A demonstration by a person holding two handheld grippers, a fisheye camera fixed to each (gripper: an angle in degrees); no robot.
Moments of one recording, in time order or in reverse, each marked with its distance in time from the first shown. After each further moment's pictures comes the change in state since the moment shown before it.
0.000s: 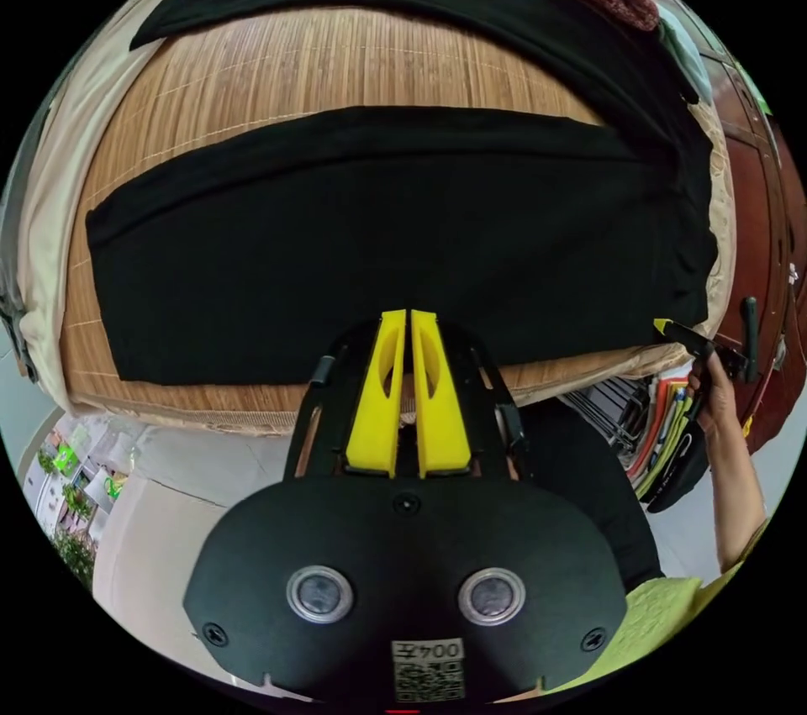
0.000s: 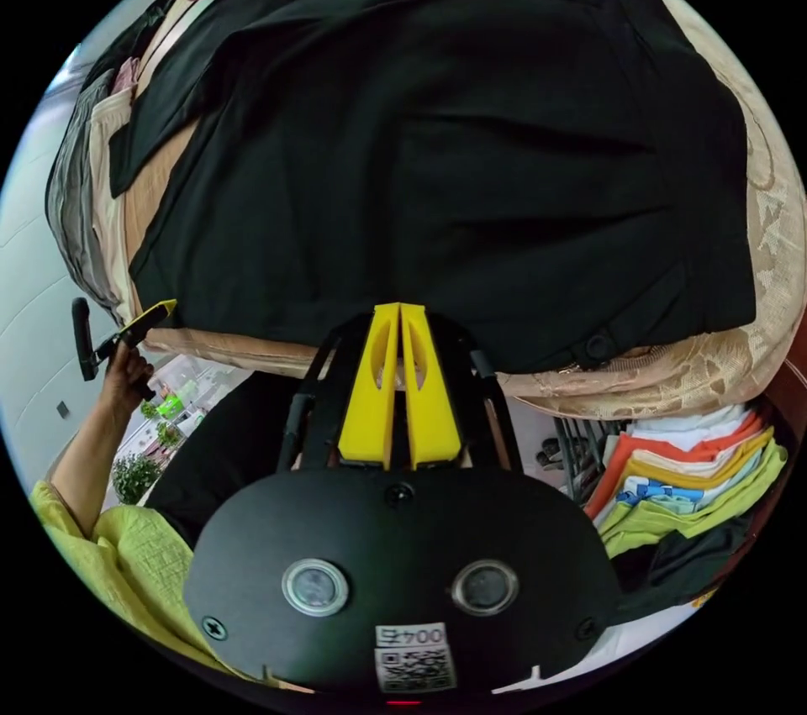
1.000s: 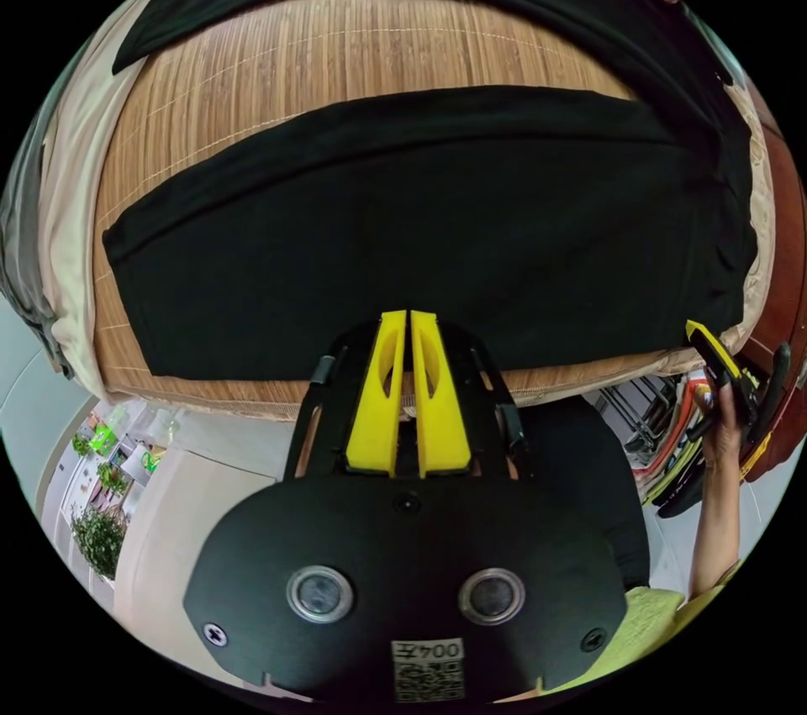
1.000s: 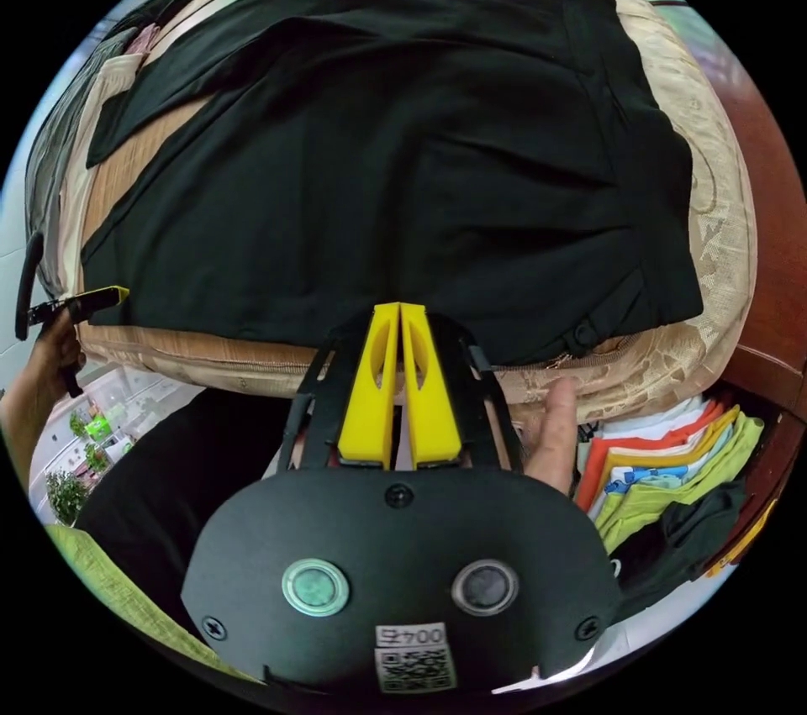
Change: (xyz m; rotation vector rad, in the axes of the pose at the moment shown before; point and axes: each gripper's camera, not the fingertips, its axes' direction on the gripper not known) left arm 0.080 -0.029 0.076 -0.119 -0.135 -0.007; right arm 0.023 0.052 0.036 0.185 0.242 -0.047
